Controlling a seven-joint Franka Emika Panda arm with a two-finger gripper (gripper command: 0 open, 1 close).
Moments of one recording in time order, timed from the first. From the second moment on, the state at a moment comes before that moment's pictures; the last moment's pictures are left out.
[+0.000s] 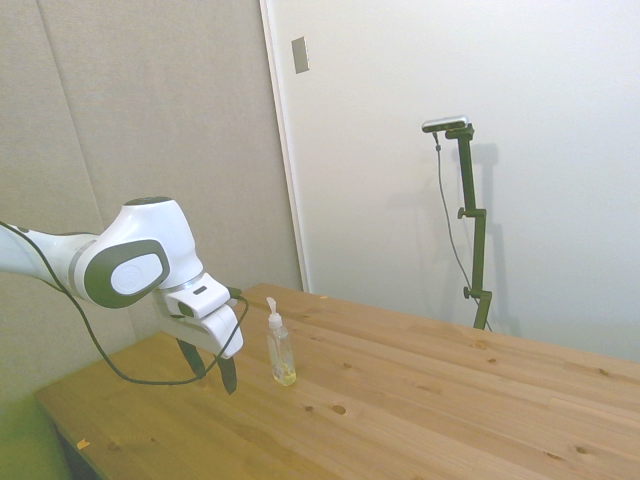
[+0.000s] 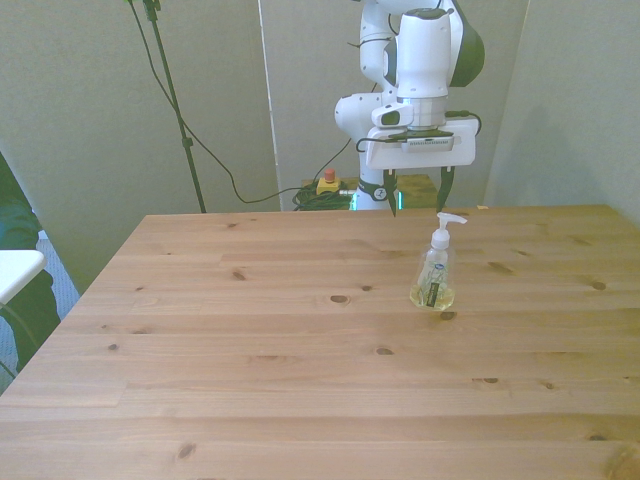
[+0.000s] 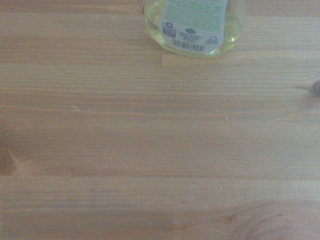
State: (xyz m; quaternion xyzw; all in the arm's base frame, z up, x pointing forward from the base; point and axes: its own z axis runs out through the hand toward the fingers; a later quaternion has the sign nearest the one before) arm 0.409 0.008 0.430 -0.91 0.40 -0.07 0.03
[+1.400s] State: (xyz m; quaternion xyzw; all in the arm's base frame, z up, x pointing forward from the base) arm 0.551 0.048 0.434 -0.90 0.43 -0.04 -0.01
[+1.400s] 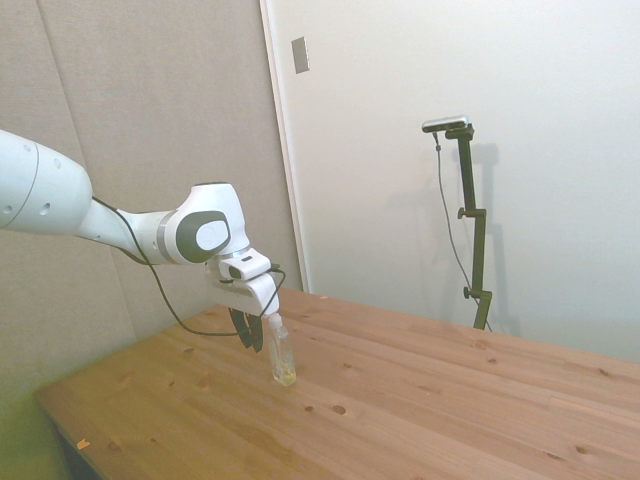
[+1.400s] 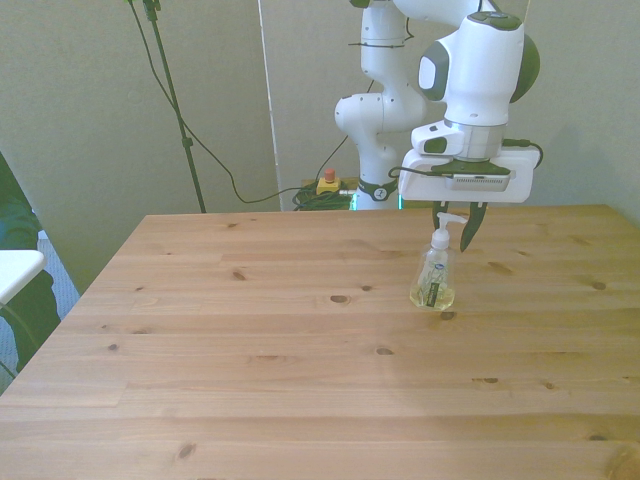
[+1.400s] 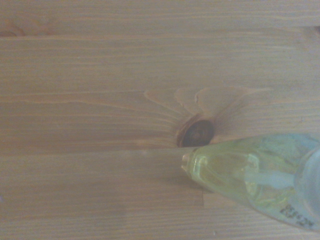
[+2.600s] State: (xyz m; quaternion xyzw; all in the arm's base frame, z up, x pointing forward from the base) arm 0.539 0.041 0.445 -0.90 0.43 -0.03 -0.01
